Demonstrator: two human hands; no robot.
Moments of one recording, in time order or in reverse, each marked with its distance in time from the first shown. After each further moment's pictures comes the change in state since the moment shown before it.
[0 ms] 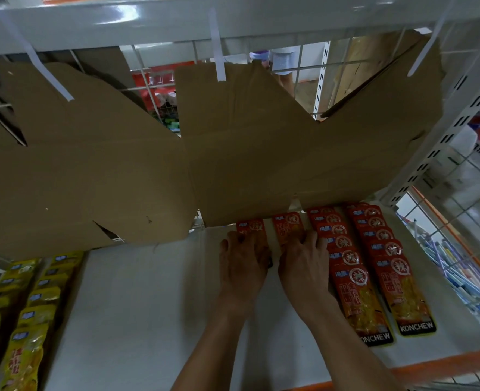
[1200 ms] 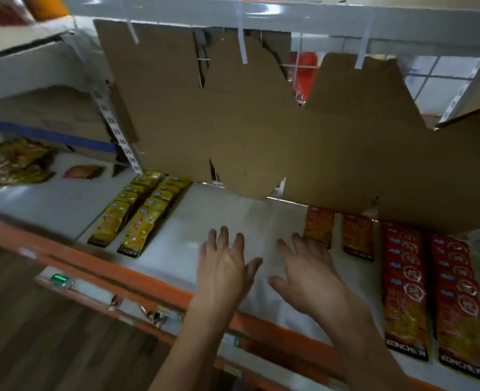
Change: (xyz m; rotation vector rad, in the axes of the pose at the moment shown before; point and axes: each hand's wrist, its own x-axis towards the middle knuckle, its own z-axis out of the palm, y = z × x) left_hand -0.147 -0.022 -0.118 0.372 -0.102 -0.433; right_hand -0.096 -0.043 -0.066 -0.155 -0.456 -0.730
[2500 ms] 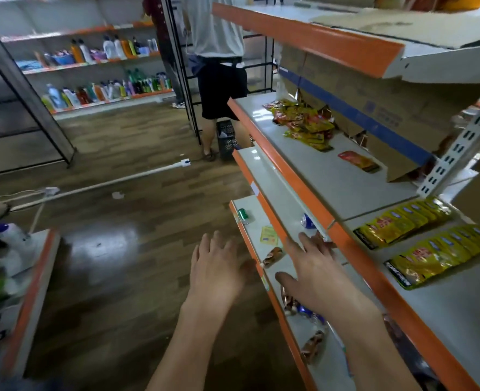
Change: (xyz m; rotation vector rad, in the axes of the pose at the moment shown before) left_hand -0.227 -0.376 -0.027 -0.258 0.198 -0.923; right_hand 0.010 -0.418 0.096 -0.194 -0.118 -0.865
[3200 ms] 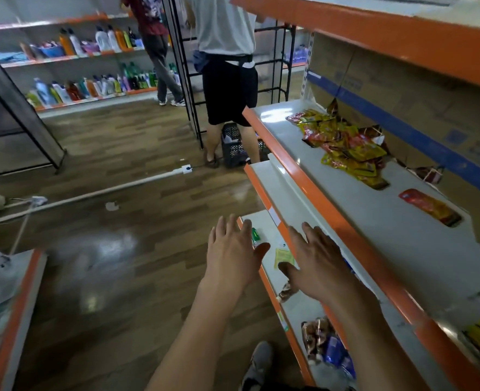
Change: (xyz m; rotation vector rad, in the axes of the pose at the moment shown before) left_hand 0.253 -0.062 -0.032 0.043 0.070 0.118; right_hand 0.254 -0.048 -0.009 0.017 -0.004 0.020
